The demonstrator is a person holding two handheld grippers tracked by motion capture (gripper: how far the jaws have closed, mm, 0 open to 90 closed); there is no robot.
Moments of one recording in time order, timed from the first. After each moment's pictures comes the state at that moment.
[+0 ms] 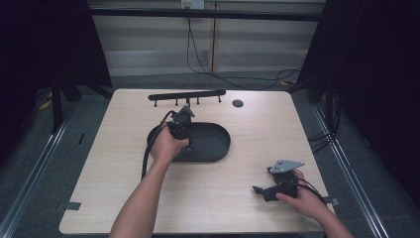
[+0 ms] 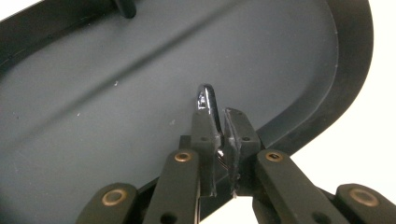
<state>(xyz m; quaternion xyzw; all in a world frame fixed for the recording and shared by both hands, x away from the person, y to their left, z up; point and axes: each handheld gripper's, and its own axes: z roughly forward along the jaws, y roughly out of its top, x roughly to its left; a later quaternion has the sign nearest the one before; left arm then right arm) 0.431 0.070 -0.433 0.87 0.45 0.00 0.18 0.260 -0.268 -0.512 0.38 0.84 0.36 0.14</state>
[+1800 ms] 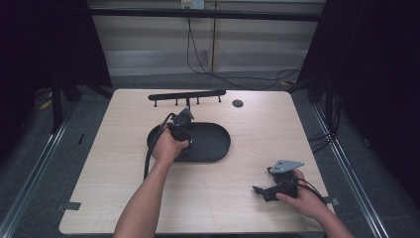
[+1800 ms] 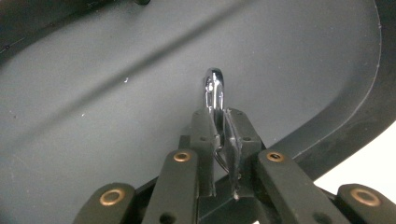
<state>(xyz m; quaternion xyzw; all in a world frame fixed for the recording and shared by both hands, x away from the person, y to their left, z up) 0.439 0.070 -0.451 0.87 0.46 0.01 0.17 0.260 -0.268 -0.512 0.38 0.84 0.36 0.14</state>
